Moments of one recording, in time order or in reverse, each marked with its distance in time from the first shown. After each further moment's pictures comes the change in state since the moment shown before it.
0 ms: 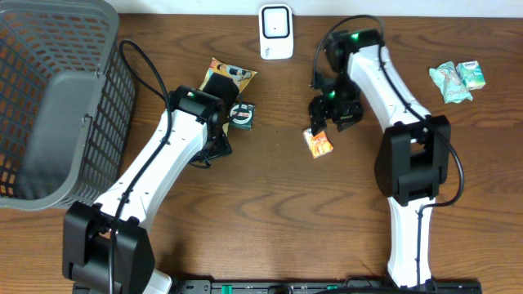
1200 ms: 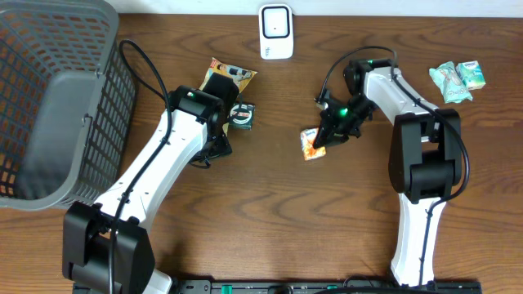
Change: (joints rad) left arm 0.000 0.000 0.000 0.000 0.000 0.000; right arm -0.109 -0.011 -0.308 0.234 -0.410 -0.114
